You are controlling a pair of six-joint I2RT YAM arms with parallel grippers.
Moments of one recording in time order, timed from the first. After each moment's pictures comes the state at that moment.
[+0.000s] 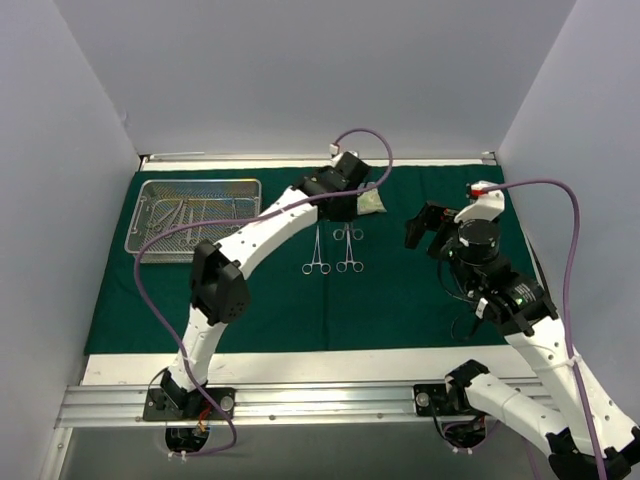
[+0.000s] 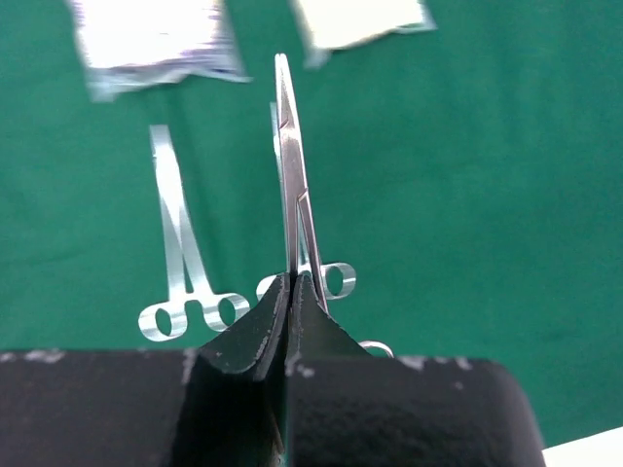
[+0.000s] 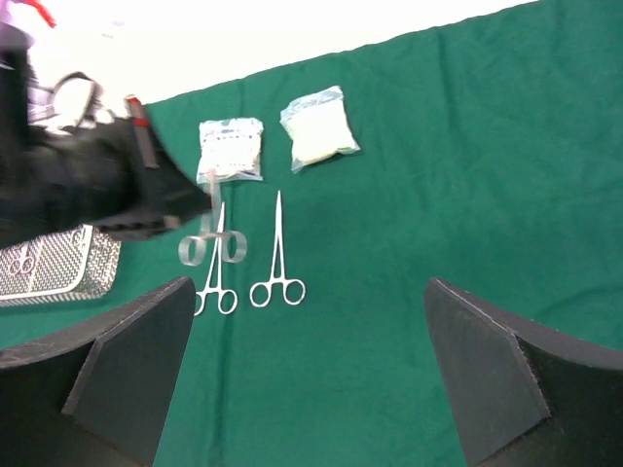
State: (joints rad) left arm -0.78 2.16 2.17 -0.90 -0.27 -0.60; right arm 0.50 0.83 1.02 -0.54 0.39 0.47
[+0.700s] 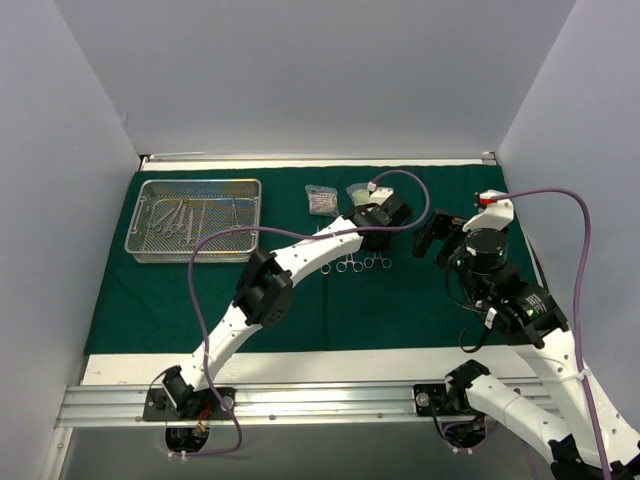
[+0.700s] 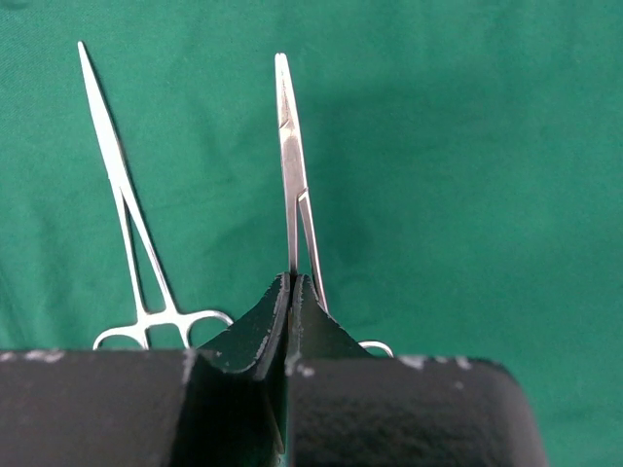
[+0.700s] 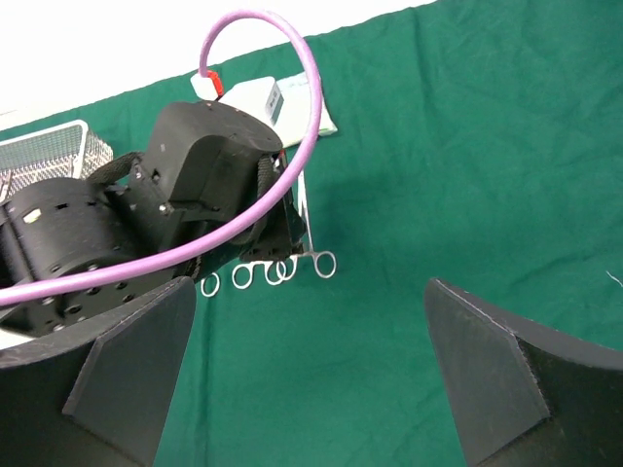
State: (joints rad) left arm -0.95 2.51 2.38 -0.85 -0.37 -0.72; right arm 0.50 0.76 1.02 -0.65 0.42 0.48
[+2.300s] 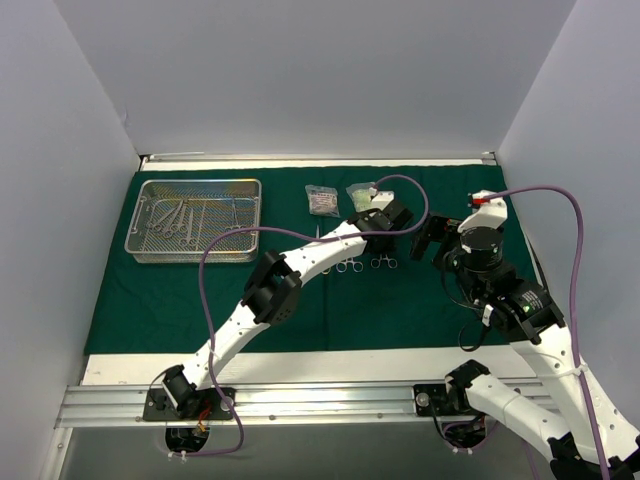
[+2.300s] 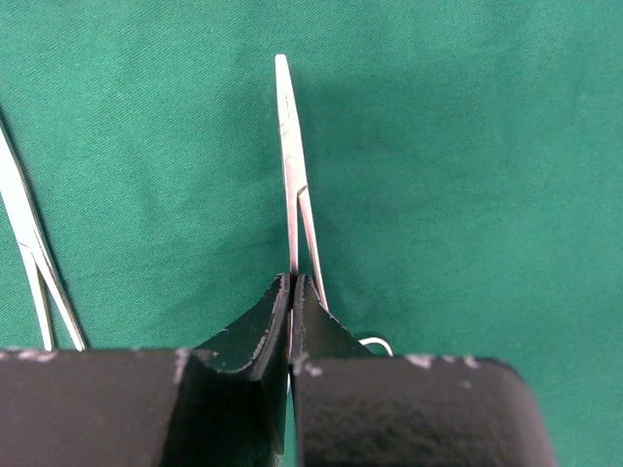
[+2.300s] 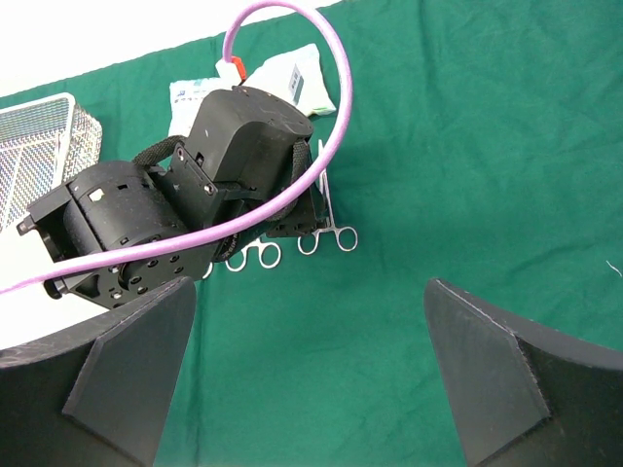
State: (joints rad) left arm -0.94 2.64 2.45 -0.76 -0.35 -0.76; right arm 0.50 0.78 1.02 -0.68 0.39 0.47
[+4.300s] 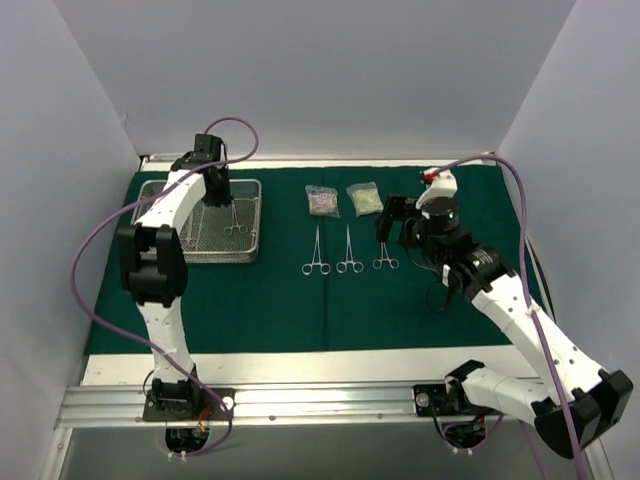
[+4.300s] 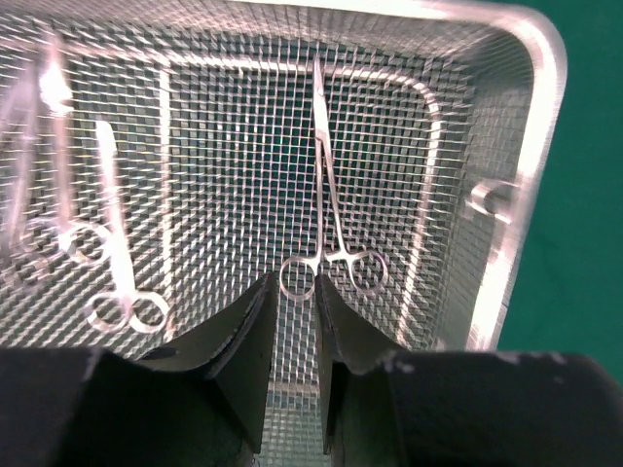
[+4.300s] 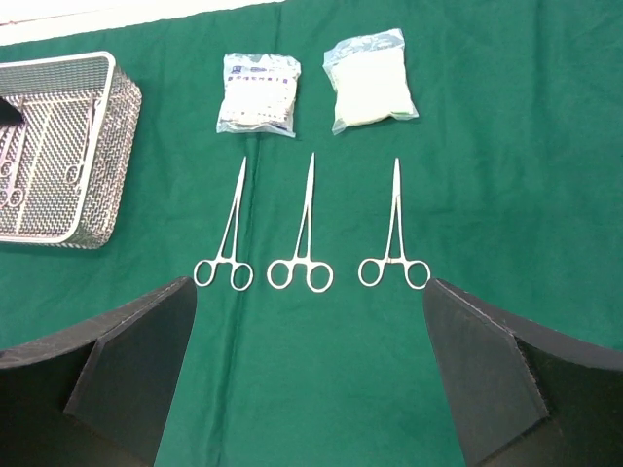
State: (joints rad) left arm -0.13 2.03 1.80 -0.72 -0.13 -0.18; right arm 0.50 1.05 1.03 -0.44 0.24 0.42
